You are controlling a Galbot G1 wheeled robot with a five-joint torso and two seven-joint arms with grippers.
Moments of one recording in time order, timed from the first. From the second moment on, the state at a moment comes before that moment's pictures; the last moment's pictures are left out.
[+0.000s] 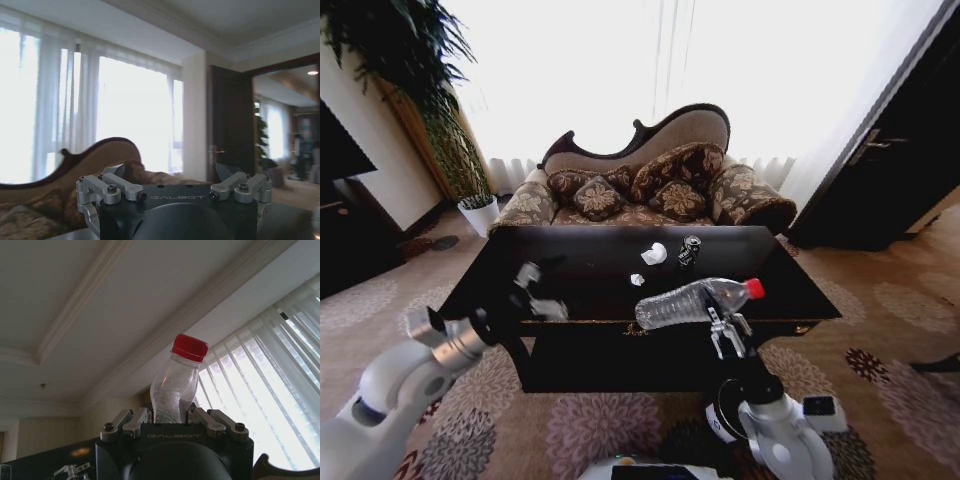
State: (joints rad) left arm 1.45 -0.87 -0.89 -2.28 -0.91 0.15 0.39; right arm -1.76 1.26 0.59 2.31 0.88 0.38 -0.69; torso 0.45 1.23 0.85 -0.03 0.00
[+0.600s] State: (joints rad) left arm 1.49 -1.03 -1.06 -2.25 -0.90 0.18 0.32; right arm -1.76 1.24 0.78 2.02 0.58 0.56 -0.92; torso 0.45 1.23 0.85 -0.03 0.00
